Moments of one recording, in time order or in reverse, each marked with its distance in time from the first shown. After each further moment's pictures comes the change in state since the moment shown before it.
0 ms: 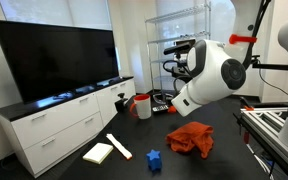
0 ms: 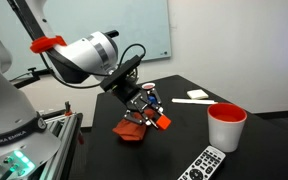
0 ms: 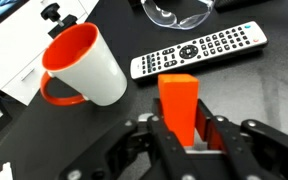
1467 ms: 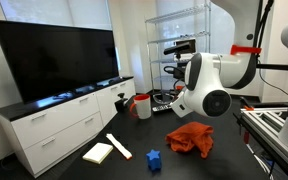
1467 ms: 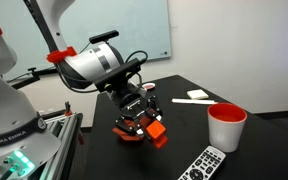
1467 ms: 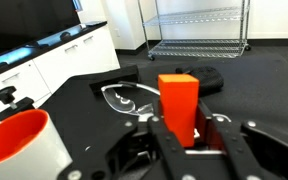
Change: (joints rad) arm -0.121 0.140 0.179 0.045 0.235 -0.461 -0.084
